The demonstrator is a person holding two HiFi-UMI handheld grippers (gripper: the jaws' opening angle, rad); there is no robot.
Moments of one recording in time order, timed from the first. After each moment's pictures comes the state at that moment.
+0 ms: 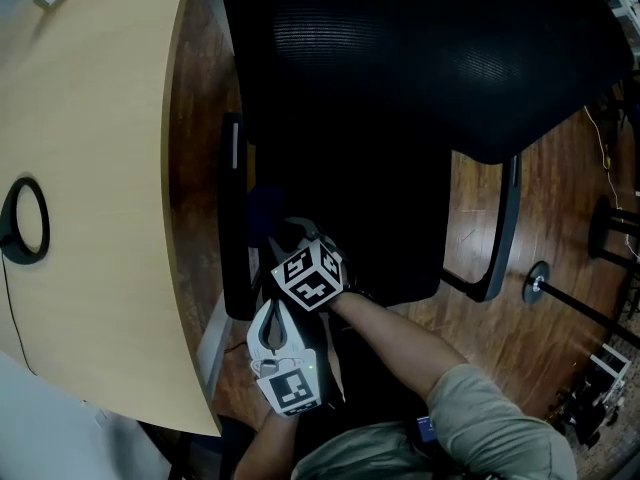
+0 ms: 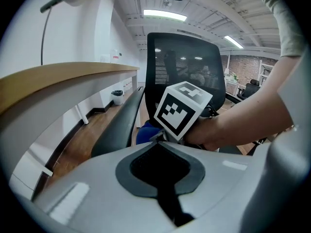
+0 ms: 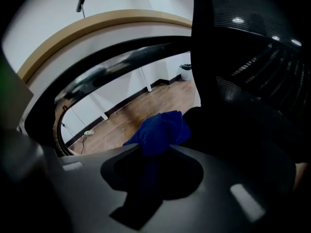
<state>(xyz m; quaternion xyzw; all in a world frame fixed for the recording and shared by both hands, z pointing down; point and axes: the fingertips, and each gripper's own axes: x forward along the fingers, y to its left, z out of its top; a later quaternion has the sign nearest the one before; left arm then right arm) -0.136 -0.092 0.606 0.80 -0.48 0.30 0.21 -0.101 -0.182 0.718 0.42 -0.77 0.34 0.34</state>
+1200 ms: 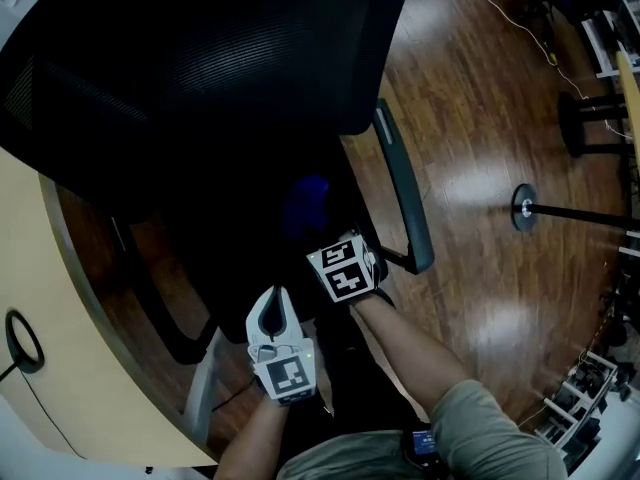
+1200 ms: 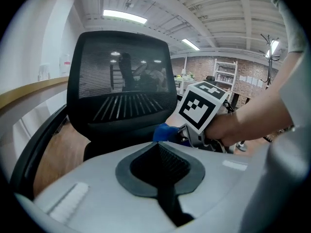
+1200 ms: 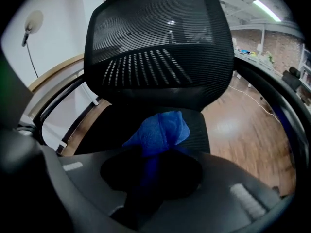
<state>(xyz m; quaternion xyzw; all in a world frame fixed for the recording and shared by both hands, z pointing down) 0.062 -0.059 0.594 0.91 -0.27 0.30 0.14 0.184 -0.075 0.696 0.65 -0.58 0.42 0.26</state>
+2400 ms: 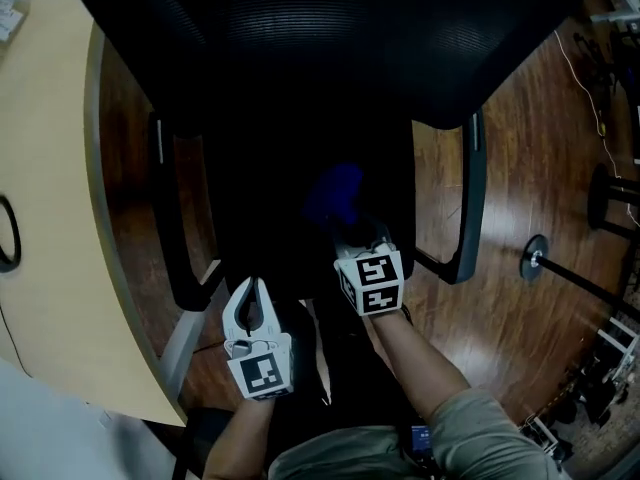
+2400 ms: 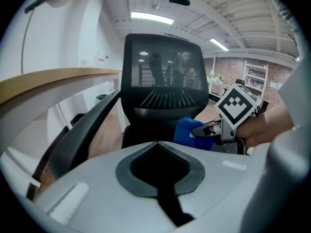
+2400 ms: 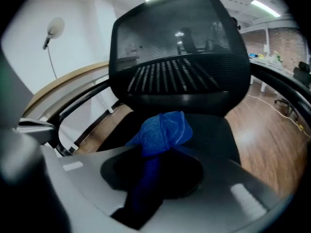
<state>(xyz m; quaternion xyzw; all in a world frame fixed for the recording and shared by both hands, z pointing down) -0.062 -0.080 0.603 0.84 -0.42 0.29 0.18 0.111 -0.087 0.679 0.63 -0.65 0.37 0.21</state>
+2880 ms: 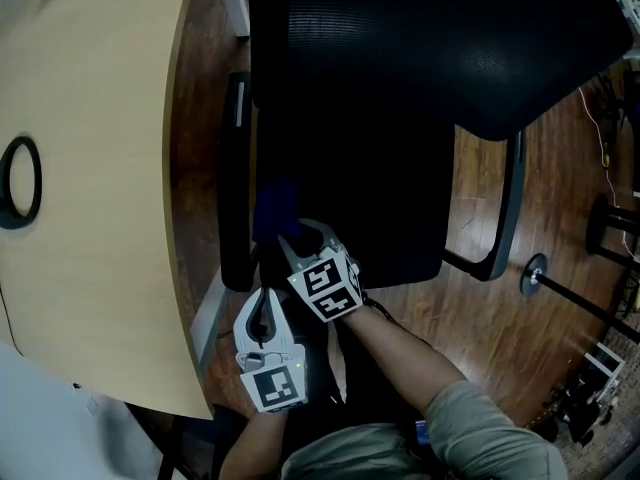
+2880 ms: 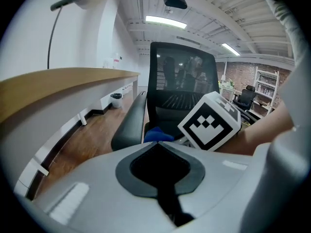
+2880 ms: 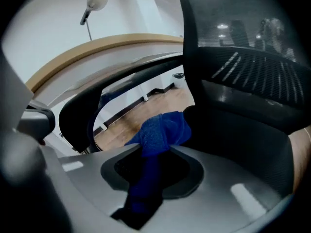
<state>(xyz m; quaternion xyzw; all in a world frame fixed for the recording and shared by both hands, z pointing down) -0.161 -0.072 0.589 0.81 -0.47 0.27 0.21 -0.104 -0.124 0.696 0.47 -0.77 0.34 0.27</state>
